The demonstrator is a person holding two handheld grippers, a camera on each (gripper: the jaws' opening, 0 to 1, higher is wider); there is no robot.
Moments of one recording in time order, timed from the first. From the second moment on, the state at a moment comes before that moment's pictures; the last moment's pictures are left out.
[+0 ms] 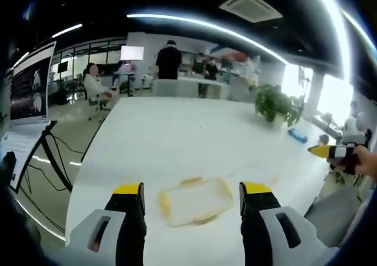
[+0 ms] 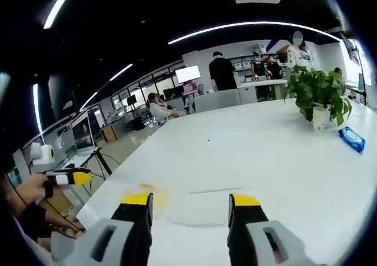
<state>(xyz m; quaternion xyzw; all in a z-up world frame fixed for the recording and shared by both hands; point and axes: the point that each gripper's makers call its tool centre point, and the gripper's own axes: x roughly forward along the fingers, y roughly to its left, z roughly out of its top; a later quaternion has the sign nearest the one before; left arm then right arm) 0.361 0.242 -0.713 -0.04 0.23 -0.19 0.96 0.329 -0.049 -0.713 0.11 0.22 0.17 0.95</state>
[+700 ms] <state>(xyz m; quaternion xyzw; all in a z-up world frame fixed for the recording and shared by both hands) 0.375 0.248 -0.755 -0.04 0.27 -0.19 0.94 0.351 -0.002 -0.735 0.11 0.25 0.21 0.94</state>
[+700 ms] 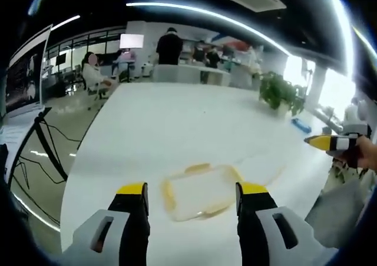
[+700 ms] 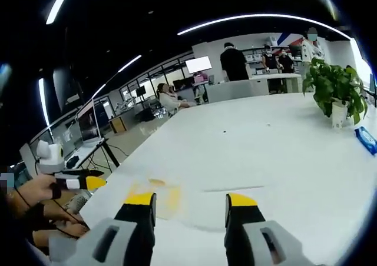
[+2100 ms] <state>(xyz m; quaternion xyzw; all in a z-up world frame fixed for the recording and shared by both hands) 0.403 0.255 -0.824 0.02 0.33 -0.18 0.92 0.379 0.088 -0.796 0.05 0.28 0.26 0.93</state>
